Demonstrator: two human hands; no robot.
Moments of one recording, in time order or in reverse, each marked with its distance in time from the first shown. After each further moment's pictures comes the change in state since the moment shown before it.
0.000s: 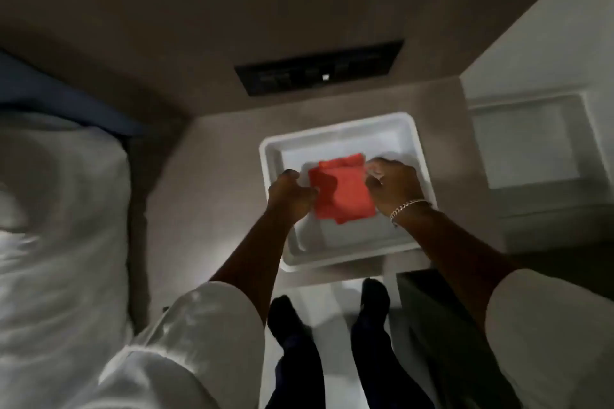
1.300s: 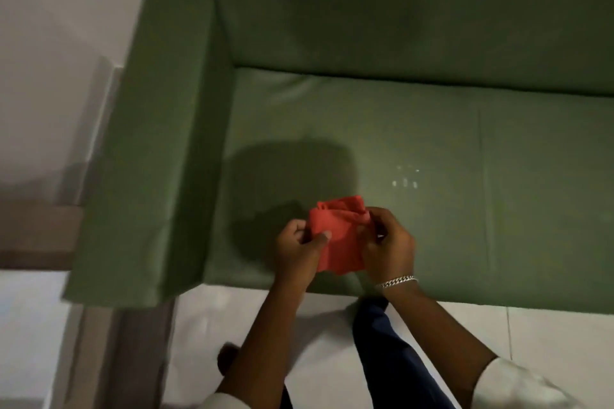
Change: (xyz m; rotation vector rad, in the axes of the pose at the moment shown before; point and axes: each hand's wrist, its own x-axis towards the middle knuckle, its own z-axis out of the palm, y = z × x) left_hand -0.456 -0.155 0.378 0.527 -0.790 0.479; right_hand -0.611 0.279 -0.022 0.793 1.203 1.062
